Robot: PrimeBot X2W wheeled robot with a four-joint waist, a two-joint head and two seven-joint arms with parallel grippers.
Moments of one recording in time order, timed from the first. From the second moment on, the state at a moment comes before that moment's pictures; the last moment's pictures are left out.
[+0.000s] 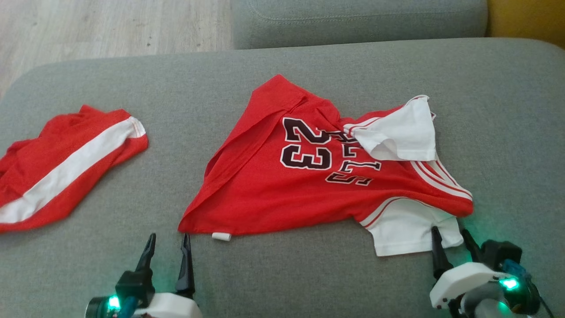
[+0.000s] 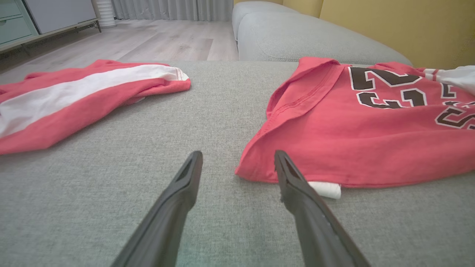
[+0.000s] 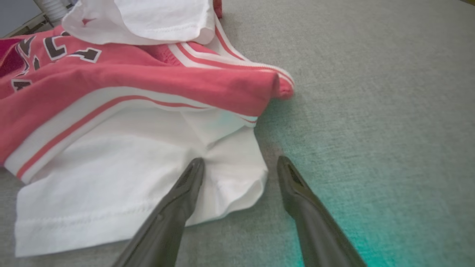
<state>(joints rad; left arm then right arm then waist) -0.04 0.04 -0.14 0.48 -0.15 0.00 -0.25 -0.18 -0.05 -0.08 0.84 0.10 0.13 -0.26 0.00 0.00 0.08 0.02</state>
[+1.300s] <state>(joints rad) -0.09 0.04 -0.22 0.64 -0.36 -0.10 -0.25 -0.11 -0.04 -0.06 0.51 0.28 0.13 -0.26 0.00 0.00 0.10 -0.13</state>
